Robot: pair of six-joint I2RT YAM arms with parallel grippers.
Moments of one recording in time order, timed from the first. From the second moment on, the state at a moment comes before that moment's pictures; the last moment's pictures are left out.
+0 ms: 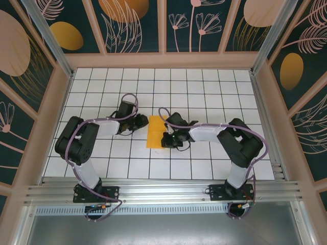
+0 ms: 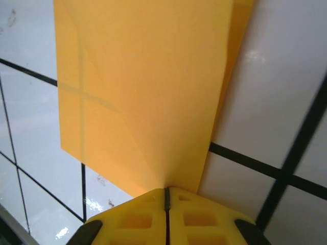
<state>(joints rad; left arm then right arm) -0.39 1.77 0.83 0.09 0.32 -0.76 0.79 1.77 0.93 -0.26 -0.36 0.71</state>
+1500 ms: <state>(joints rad) -0.52 1.63 0.58 0.29 0.49 -1.08 0.70 1.90 1.11 -0.27 -0.26 0.69</state>
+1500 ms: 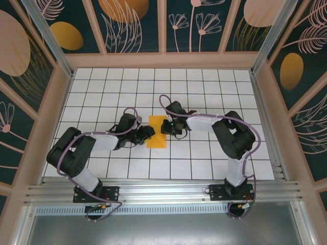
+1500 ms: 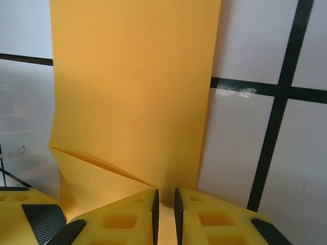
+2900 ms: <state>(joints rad) -0.54 1.74 0.62 0.41 0.47 -1.28 0.69 1.89 1.04 -0.16 -0.30 0.72</state>
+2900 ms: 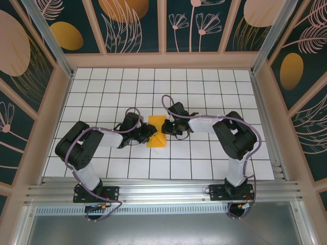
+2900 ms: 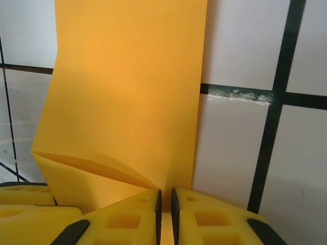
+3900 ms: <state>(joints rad) -0.56 1.47 1.08 -0.33 -0.09 -0.61 0.52 1.32 0.84 -0.28 0.05 0.74</state>
